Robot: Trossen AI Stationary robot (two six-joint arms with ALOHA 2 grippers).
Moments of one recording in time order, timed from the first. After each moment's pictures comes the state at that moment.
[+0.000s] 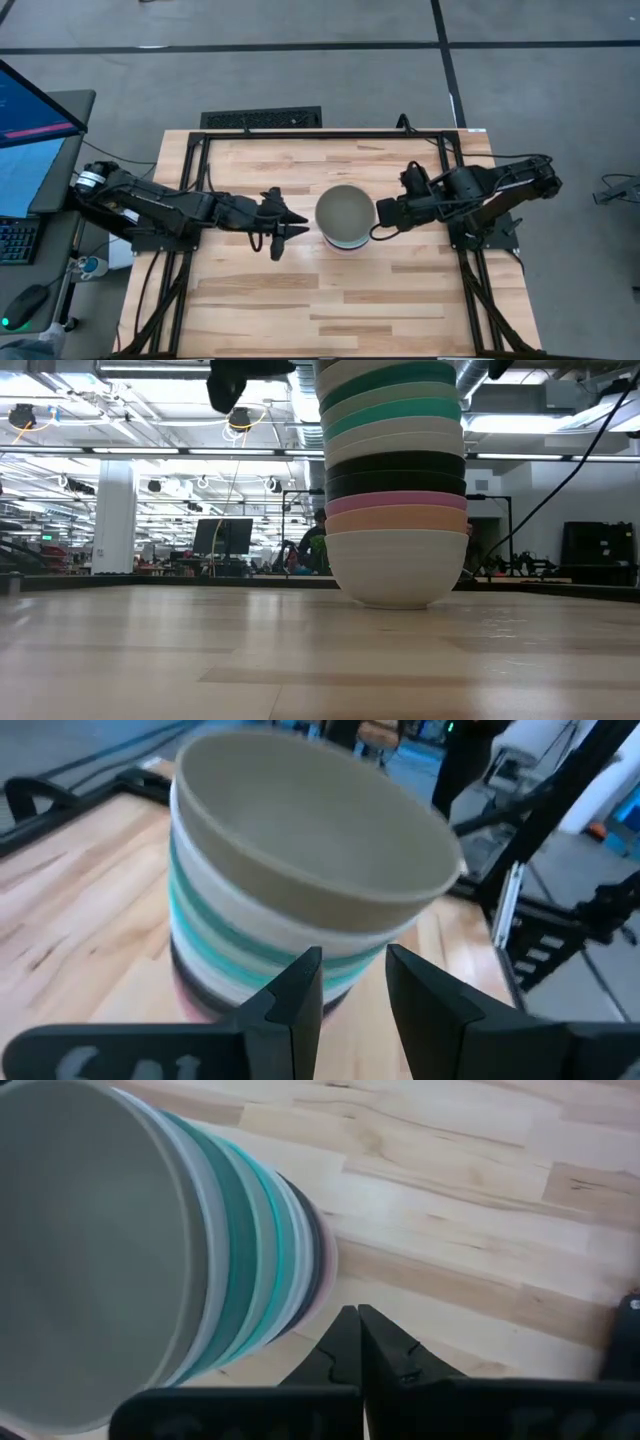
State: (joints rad) left arm -0.22 1.23 0.87 0.06 -0.26 -0.39; right arm 0.32 1.44 1.65 -1.55 0.37 1.52
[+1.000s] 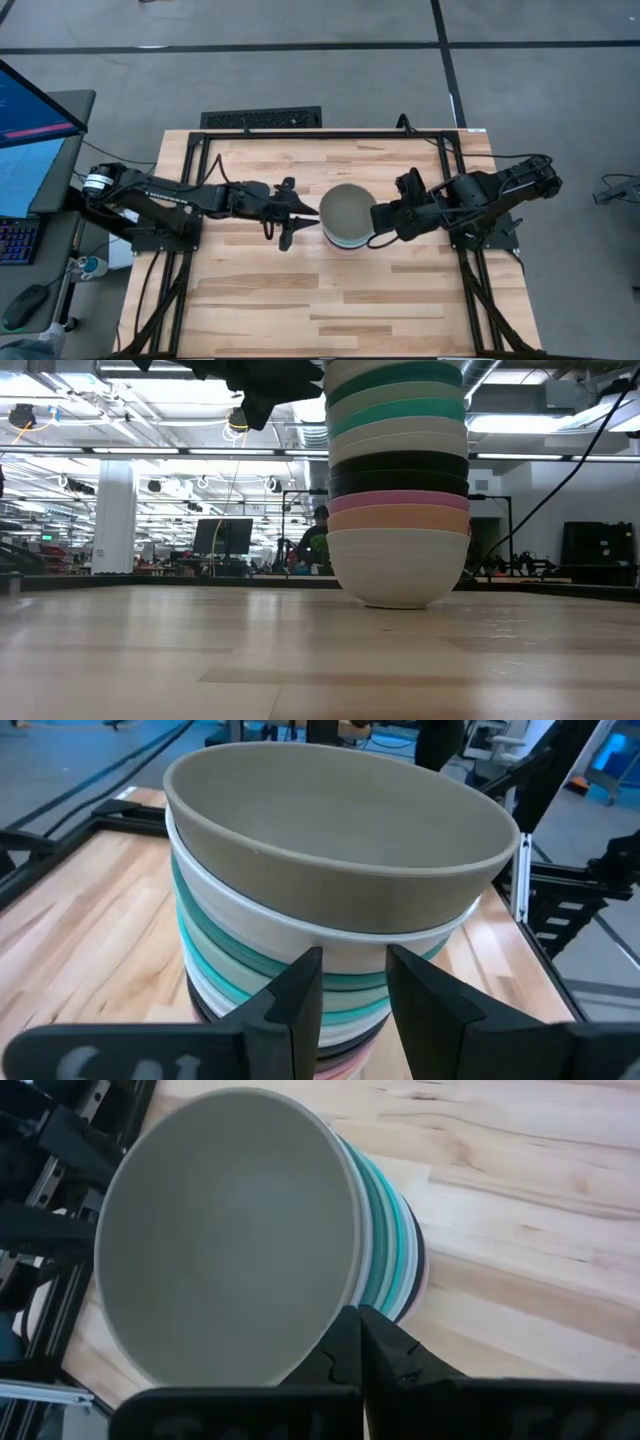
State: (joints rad) left arm -0.07 1.32 0.87 0.18 -0.05 -0.17; right arm 0.39 1.44 1.65 -1.38 0.45 1.53
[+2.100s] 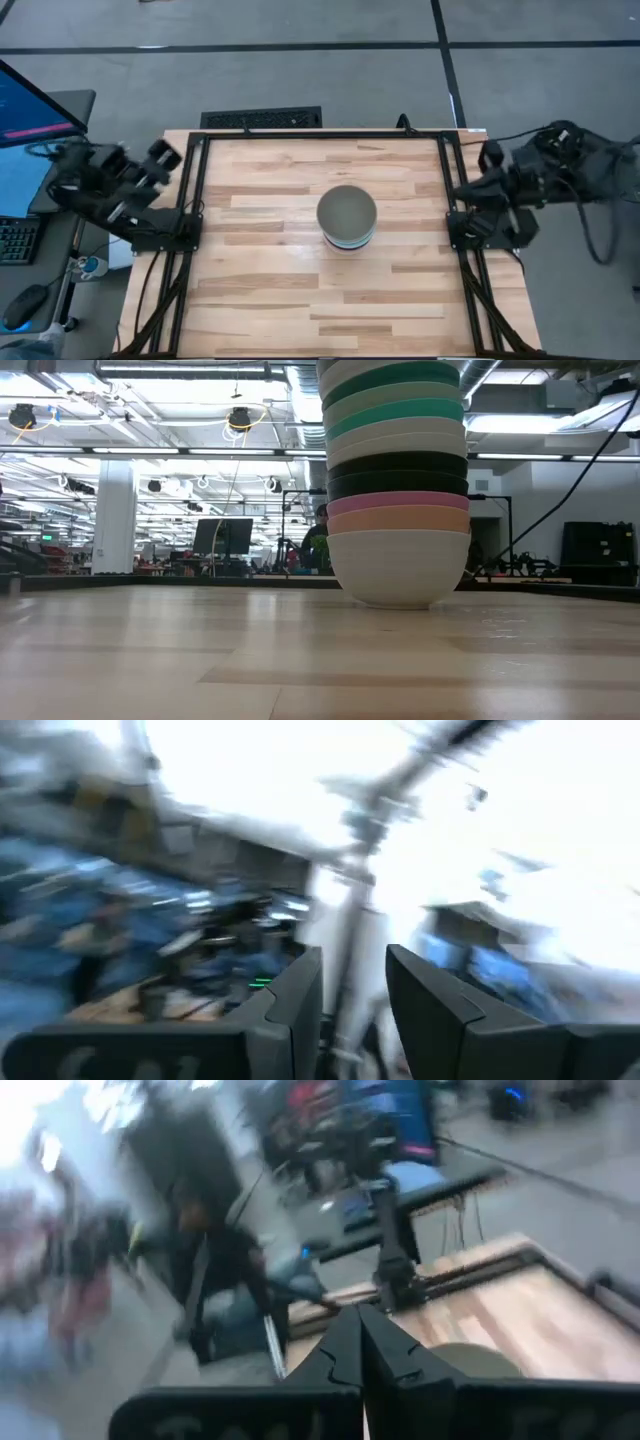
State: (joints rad) left arm -0.22 0.45 0.87 0.15 -0.02 -0.28; right arm 0.91 1.08 1.84 -0.98 0.86 0.52
